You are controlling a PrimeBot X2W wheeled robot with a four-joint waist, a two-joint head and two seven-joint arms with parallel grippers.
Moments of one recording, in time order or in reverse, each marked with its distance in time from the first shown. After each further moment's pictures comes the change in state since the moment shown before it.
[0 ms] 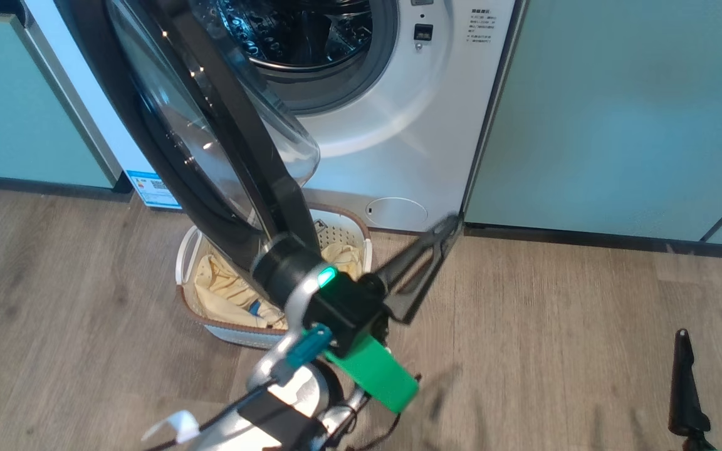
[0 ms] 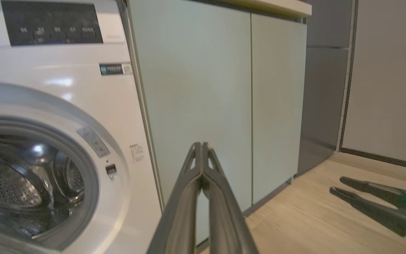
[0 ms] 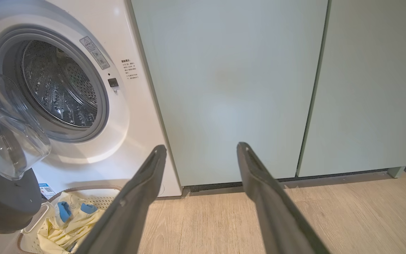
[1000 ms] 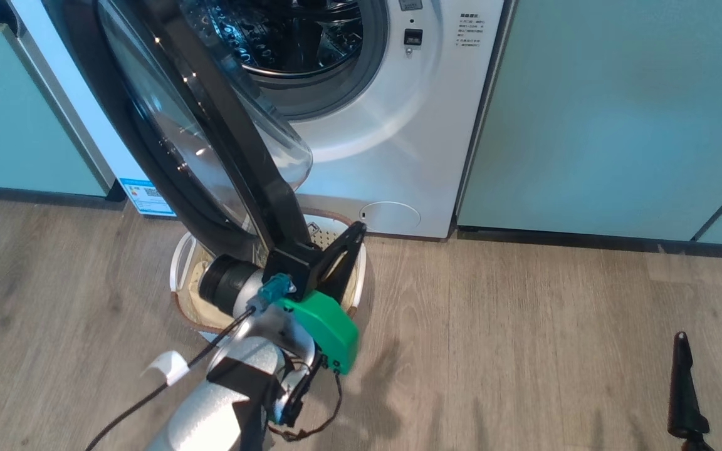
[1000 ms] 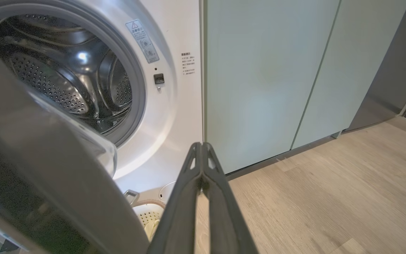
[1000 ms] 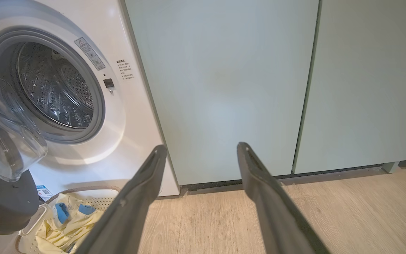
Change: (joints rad) left arm -0.036 0.027 0.087 0.323 -0.084 0.054 0.057; right arm 0.000 0.000 0.002 0.015 0.007 0.000 0.000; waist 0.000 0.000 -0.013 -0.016
